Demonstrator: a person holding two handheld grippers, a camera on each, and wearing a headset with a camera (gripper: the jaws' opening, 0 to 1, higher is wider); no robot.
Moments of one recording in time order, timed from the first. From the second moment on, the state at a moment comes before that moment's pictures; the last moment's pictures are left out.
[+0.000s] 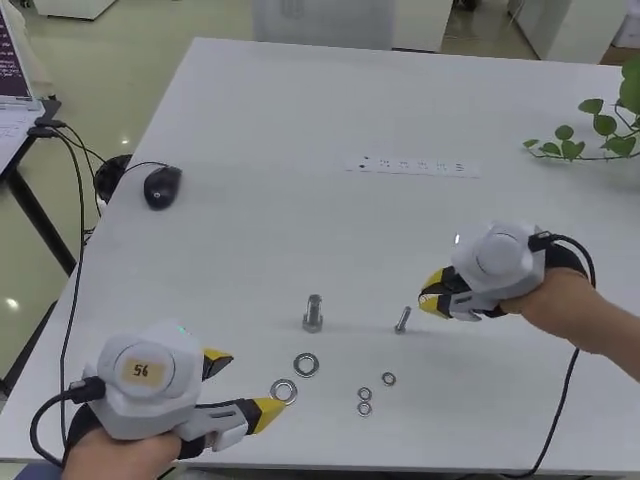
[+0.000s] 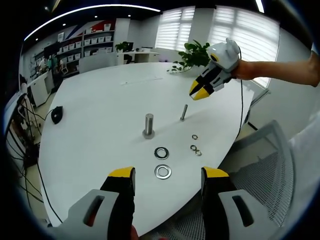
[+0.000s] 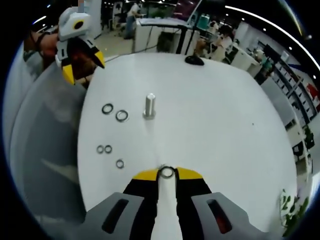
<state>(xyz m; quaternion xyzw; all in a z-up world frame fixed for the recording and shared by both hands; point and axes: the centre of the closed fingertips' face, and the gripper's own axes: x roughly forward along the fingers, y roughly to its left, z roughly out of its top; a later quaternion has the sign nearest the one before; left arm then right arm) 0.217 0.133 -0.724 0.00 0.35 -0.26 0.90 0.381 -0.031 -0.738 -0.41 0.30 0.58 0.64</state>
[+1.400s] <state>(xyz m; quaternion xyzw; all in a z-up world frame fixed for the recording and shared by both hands) 0.215 0.141 -0.727 0.00 0.35 -0.25 0.90 0.380 -0.023 -0.778 -0.47 0.34 0.59 0.56</state>
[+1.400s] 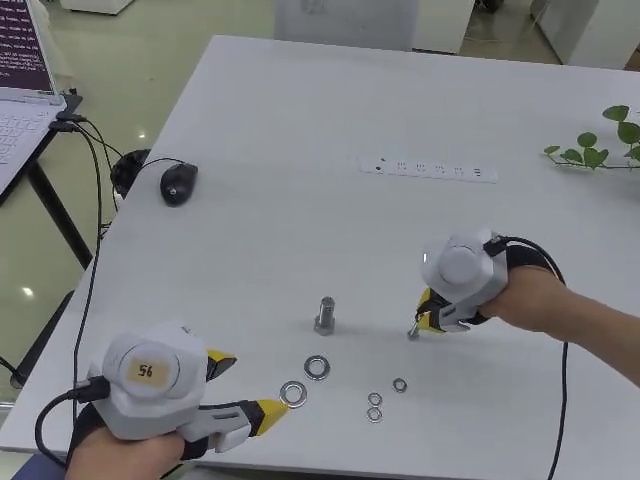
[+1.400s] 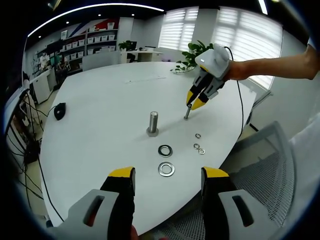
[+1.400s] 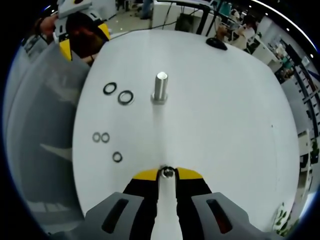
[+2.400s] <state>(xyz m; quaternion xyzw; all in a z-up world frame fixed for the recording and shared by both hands) 0.213 0.141 -0.728 0.00 0.35 -0.25 0.90 0.379 -0.024 -0.797 -0.41 0.36 0.59 0.59</state>
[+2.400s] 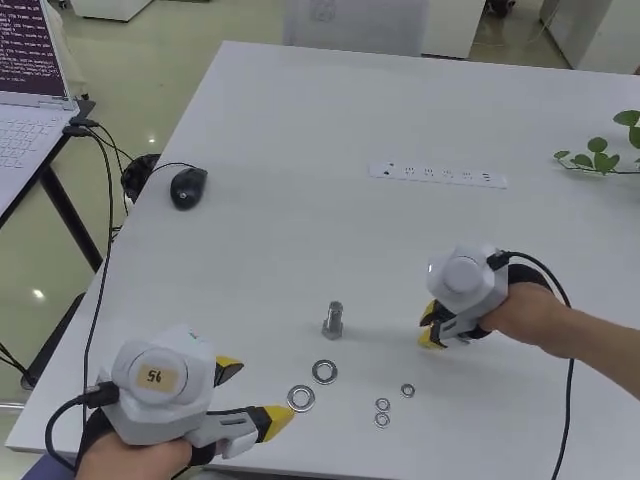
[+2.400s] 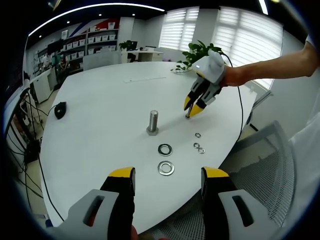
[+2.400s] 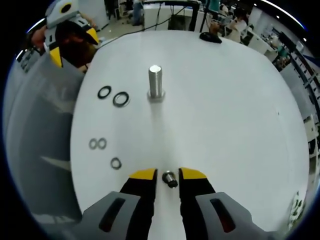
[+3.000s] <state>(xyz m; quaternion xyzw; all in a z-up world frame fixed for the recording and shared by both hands) 0.212 0.139 -0.726 0.00 0.35 -0.25 0.90 0.382 -0.037 -0.770 -0.37 0.35 0.57 0.65</state>
